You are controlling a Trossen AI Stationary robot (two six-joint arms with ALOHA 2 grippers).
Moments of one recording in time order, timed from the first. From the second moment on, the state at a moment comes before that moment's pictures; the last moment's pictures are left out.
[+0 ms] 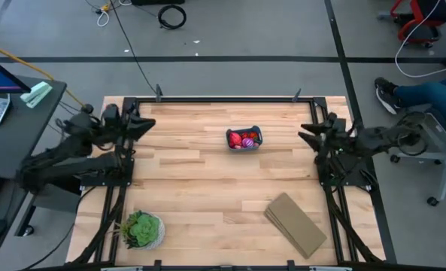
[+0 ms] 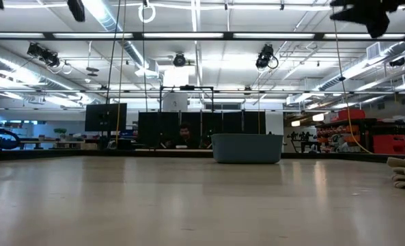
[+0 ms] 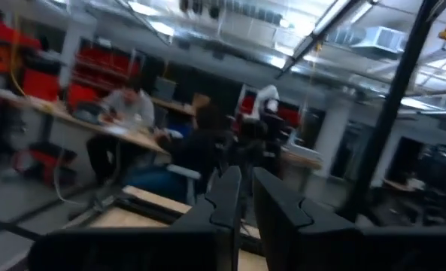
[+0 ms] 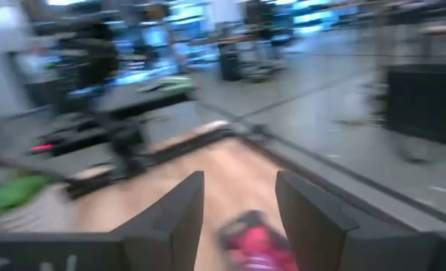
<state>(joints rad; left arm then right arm) 0.35 0.37 0.59 0.07 0.17 -0.37 0.38 0.34 0.64 -0.40 0.78 0.32</state>
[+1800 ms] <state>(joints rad) 0.55 0.13 0.39 0.18 0.15 -0.45 0.04 0.03 0.09 0.17 0.56 0.27</state>
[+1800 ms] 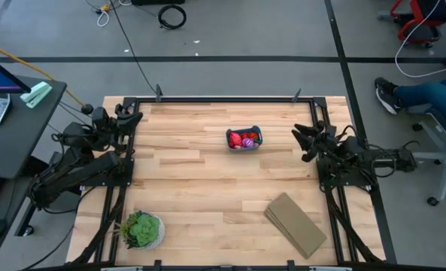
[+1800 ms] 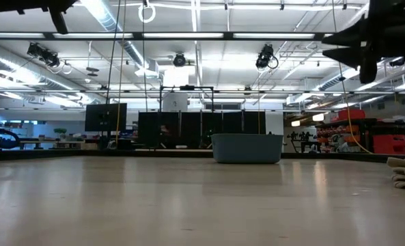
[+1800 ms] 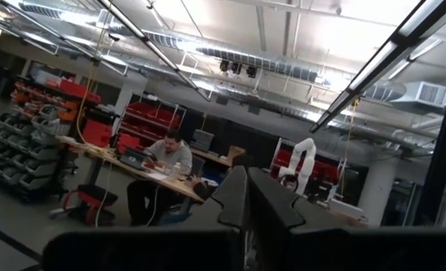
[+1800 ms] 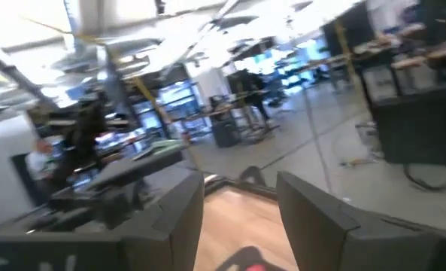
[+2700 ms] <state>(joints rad) 0.55 0.23 0.39 0.03 0.09 -0.35 -0.04 0.03 0.09 -0.24 0.55 0.53</state>
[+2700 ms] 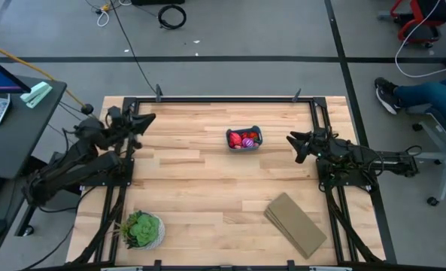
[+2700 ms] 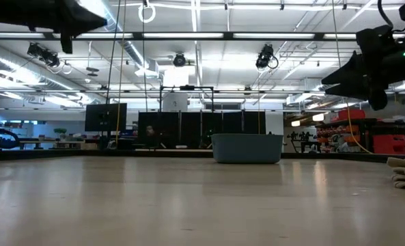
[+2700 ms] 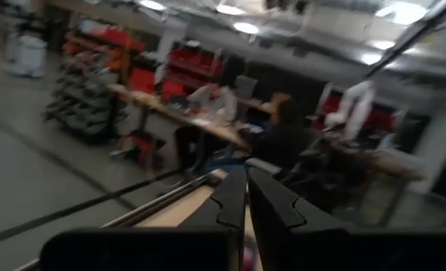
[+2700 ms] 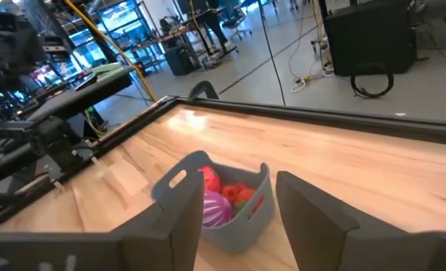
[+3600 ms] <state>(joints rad) 0.55 0.34 0.39 -0.13 0.02 -0.43 -0.04 0.03 0.09 -0.24 0.55 0.52</state>
